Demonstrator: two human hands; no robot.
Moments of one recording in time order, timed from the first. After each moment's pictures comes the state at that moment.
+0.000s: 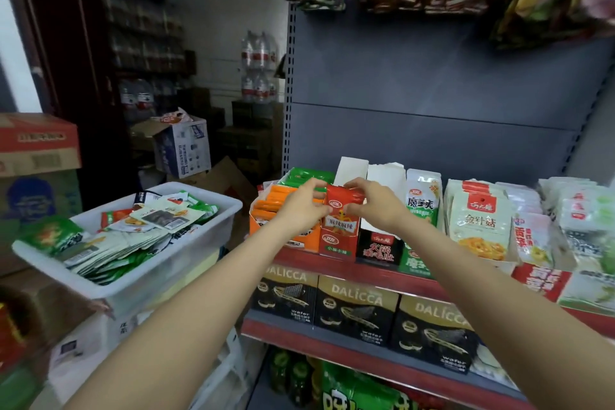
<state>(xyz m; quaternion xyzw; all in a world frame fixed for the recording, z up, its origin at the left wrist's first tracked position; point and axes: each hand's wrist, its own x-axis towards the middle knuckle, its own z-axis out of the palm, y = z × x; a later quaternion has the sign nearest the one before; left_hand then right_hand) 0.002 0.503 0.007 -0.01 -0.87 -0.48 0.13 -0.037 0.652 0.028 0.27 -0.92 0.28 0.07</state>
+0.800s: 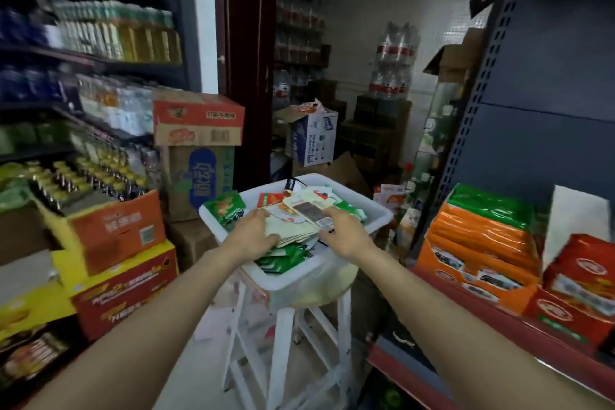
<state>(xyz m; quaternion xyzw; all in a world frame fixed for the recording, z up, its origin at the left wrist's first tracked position) 0.106 0.183 -0.083 0.28 -0.93 -0.22 0.12 -0.018 0.330 -0.065 0.44 -0.86 0.24 -0.05</state>
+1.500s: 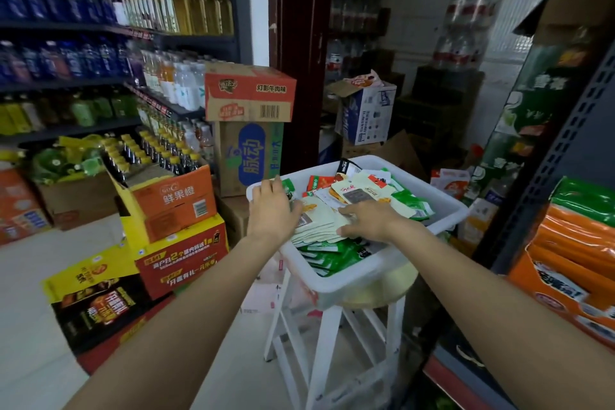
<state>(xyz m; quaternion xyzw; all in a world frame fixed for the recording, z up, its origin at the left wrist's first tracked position) 0.107 0.140 -0.102 0.41 -0.87 -0.14 0.24 -0.040 0.254 -0.073 0.54 -0.84 -0.02 -0.10</state>
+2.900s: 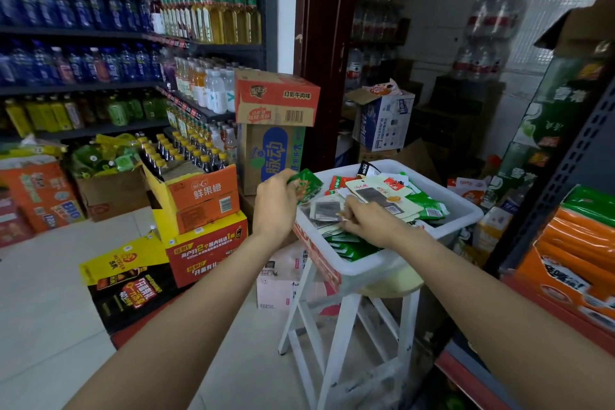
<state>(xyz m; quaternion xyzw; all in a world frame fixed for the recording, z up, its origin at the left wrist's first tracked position) 0.169 0.166 -0.069 0.36 -0.79 -0.24 0.44 0.007 0.261 -0.075 0.60 -0.79 0.10 -0.09</state>
